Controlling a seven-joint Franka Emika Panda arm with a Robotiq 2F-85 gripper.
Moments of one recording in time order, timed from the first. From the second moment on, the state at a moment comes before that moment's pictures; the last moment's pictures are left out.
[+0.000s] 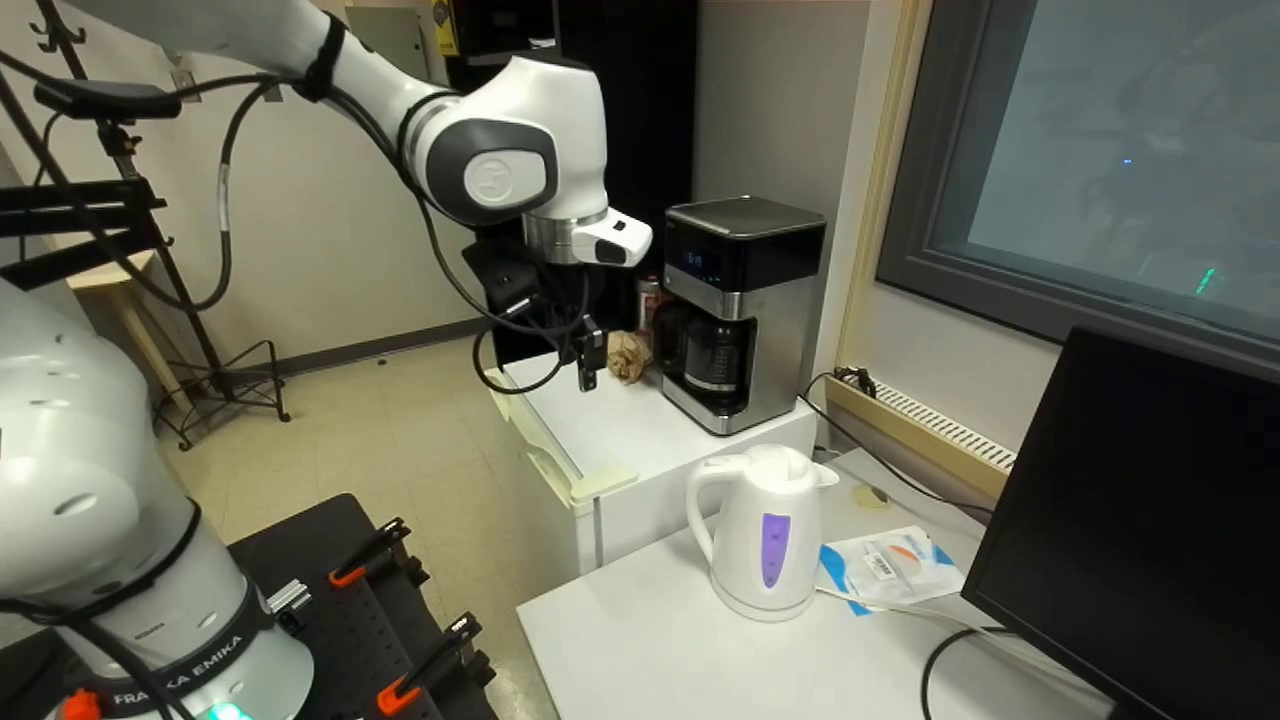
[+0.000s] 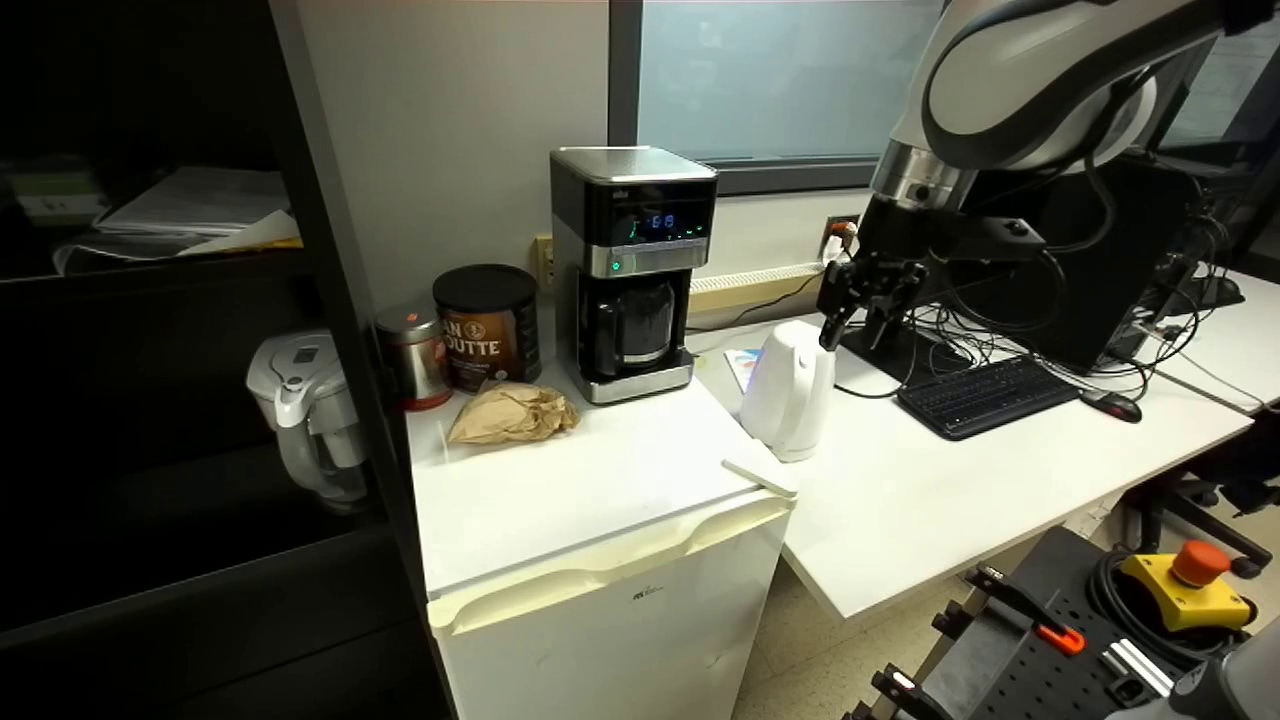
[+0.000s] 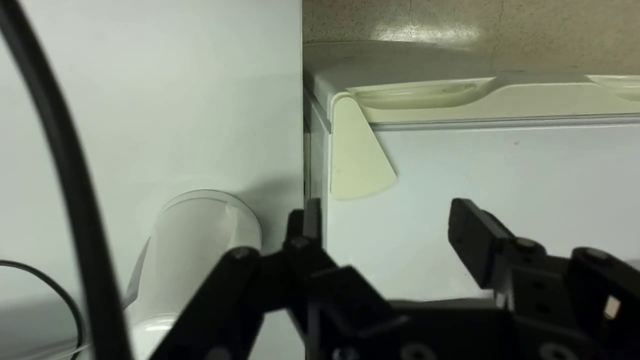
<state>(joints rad) -0.04 -0.31 -0.05 -2.55 0.10 2.30 0.06</state>
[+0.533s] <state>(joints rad) -0.08 -0.19 -0.05 -2.46 0.09 2.32 0.11</state>
